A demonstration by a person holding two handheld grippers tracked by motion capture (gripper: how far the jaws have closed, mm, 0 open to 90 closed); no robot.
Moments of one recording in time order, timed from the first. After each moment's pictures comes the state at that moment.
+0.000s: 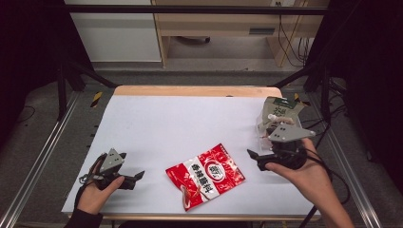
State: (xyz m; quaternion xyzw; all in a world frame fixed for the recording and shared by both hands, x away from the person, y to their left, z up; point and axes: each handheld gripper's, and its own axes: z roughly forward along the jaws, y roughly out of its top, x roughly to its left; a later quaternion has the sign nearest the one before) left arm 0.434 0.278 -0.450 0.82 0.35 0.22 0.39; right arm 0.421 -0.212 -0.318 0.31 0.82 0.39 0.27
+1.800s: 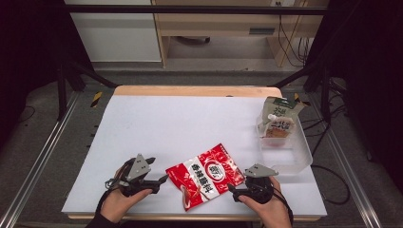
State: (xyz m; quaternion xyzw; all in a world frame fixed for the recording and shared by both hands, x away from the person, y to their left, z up) left arm 0.418 0.200 -0.446 0.84 0.28 0.22 0.41; right arm 0.395 -0.173 -0.463 0.43 0.80 0.38 0.18
